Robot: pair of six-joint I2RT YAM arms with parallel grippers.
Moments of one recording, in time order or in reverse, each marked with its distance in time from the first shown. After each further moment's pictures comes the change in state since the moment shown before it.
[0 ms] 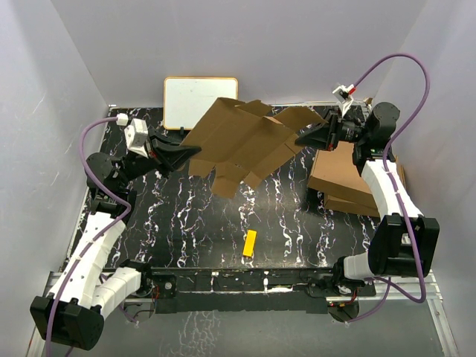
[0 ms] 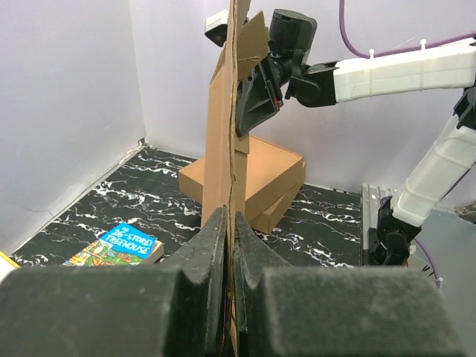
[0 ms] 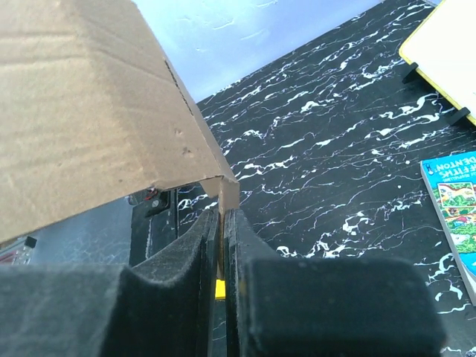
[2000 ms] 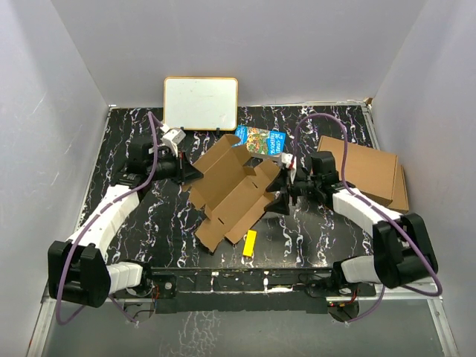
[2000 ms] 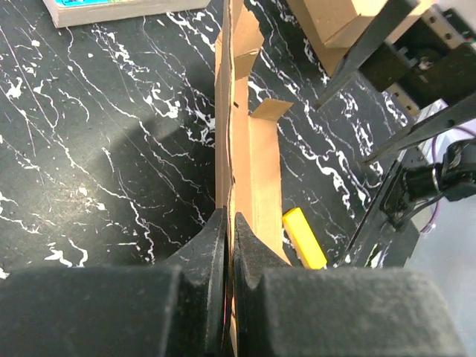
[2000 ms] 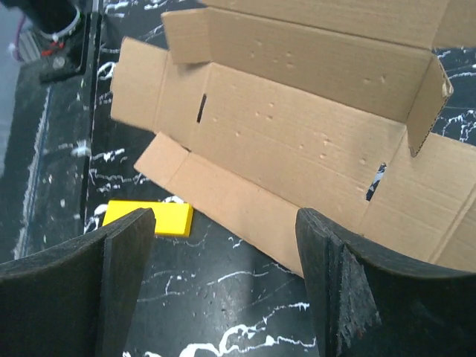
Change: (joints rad) left arm 0.022 0.304 -0.006 -0.747 -0.164 0.323; right arm 0.338 -0.090 -0.433 -0.534 0.347 -1.108
